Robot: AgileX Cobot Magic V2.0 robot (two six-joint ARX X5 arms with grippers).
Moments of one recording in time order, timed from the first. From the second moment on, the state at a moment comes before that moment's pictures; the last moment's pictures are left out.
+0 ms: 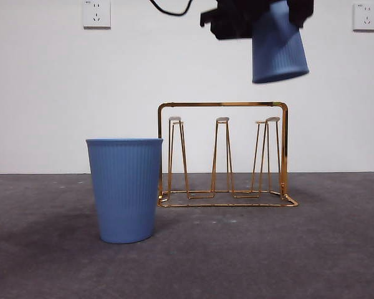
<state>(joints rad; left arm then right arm) -0.89 1.90 1.52 0.32 -0.28 -0.03 0.54 0.70 1.28 -1.35 0.02 0.00</state>
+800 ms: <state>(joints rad) -0.86 2.00 1.53 0.33 -0.28 -0.03 0.54 0.70 1.28 -1.35 0.02 0.00</state>
